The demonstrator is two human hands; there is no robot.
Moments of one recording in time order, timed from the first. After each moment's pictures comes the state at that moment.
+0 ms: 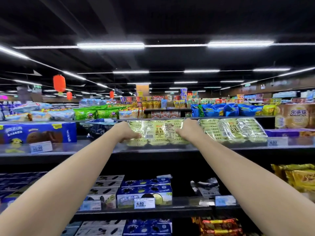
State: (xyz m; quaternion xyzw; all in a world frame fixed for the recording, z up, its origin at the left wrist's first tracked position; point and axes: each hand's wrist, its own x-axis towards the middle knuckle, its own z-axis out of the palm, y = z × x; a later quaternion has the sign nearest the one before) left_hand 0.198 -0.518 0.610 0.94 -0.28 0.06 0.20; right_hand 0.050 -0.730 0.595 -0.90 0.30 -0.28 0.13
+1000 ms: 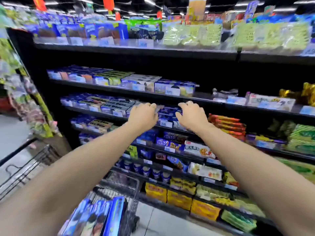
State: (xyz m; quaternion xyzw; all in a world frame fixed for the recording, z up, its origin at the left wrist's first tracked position) left_hand -0.081 -0.372 0.339 0.94 -0.27 0.18 0.05; right_hand -0.140 -0.570 0.344 -0.98 0.07 -0.15 0.05
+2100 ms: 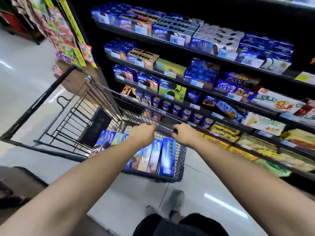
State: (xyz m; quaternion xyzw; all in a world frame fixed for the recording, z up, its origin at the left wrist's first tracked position) left_hand -0.069 -0.052 0.046 0.97 -0.20 -0.17 0.02; right_hand -0.089 -0.254 0.043 -0.96 0.00 0.24 0.13
